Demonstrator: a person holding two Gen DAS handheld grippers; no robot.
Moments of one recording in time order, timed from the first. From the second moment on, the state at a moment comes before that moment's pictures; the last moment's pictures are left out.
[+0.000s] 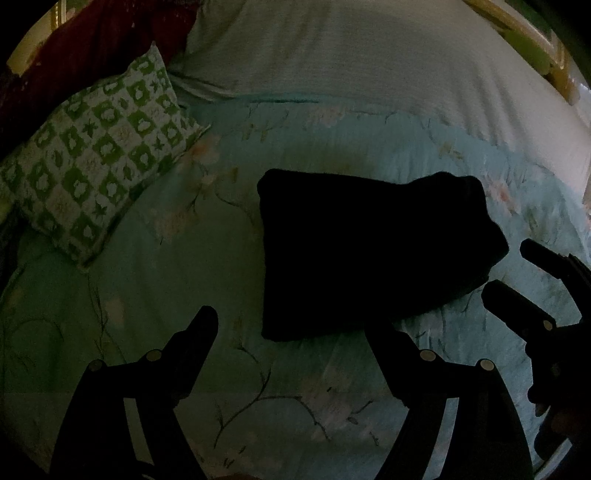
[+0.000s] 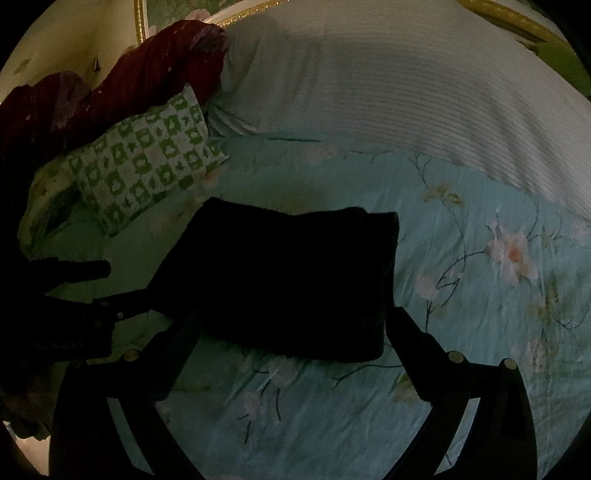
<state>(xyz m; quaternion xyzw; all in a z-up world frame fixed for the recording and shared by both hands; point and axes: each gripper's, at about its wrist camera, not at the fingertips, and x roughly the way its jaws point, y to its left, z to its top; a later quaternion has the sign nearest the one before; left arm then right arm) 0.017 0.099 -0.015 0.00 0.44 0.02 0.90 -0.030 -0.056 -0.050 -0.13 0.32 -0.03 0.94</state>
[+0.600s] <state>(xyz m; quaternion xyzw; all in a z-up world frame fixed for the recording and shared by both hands) 0.039 0.096 -0.002 -0.02 0.44 0.03 0.90 -0.024 -0.085 -0.033 -0.09 0.32 -0.06 0.94</state>
